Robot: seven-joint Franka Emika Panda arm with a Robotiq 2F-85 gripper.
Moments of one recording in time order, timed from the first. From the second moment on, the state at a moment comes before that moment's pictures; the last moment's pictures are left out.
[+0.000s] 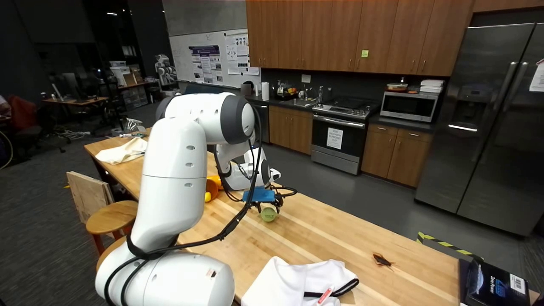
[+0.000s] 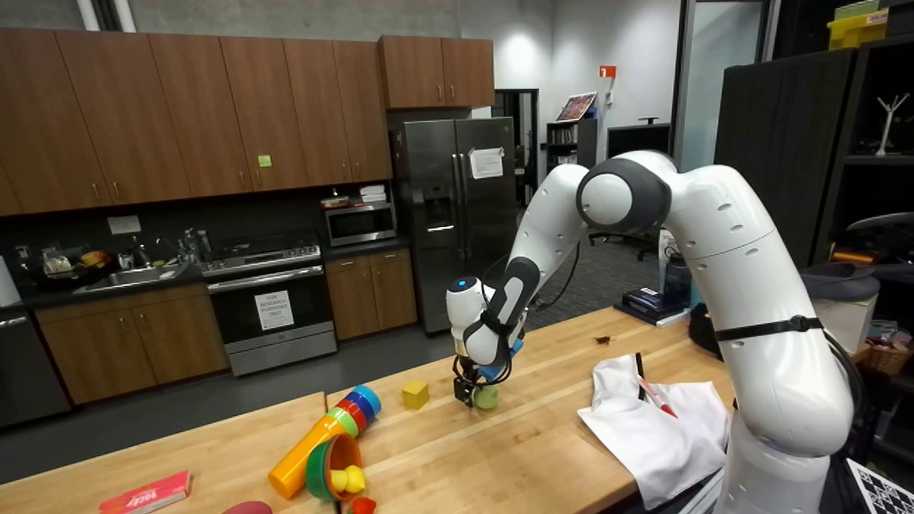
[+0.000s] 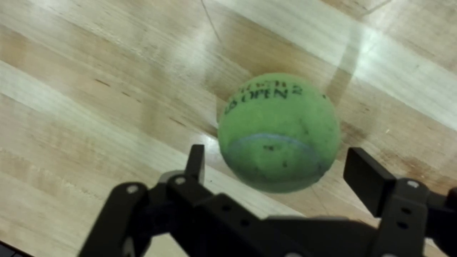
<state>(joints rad) 0.28 0.47 -0.04 -2.13 -0.32 2.66 0.25</state>
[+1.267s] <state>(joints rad) 0.30 0.51 -0.03 -2.13 -0.42 2.77 0.12</state>
